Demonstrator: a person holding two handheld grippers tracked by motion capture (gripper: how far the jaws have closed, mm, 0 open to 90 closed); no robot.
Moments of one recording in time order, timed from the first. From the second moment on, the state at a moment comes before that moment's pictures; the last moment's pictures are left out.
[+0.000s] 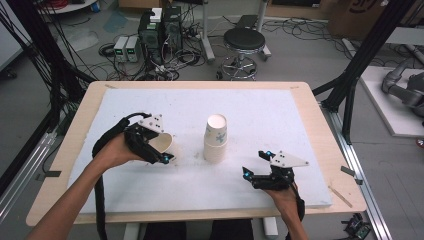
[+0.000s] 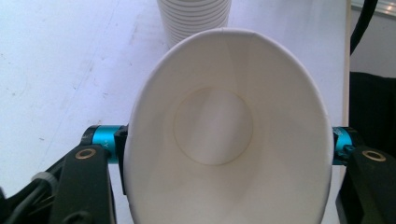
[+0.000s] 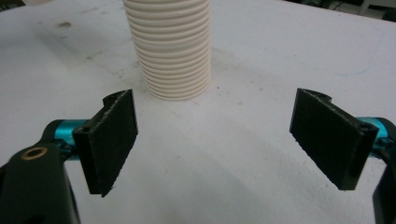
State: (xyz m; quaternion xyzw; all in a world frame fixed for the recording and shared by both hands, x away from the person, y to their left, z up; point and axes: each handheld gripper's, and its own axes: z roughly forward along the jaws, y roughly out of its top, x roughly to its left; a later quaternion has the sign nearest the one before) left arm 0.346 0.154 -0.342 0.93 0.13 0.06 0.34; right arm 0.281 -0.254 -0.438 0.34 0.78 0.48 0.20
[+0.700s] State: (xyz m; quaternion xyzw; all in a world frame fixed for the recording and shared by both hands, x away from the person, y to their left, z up) left arm 0.350 0.155 -0.344 0.93 0.13 0.06 0.33; right arm 0.281 -0.261 -0.449 0.35 0.78 0.48 0.20
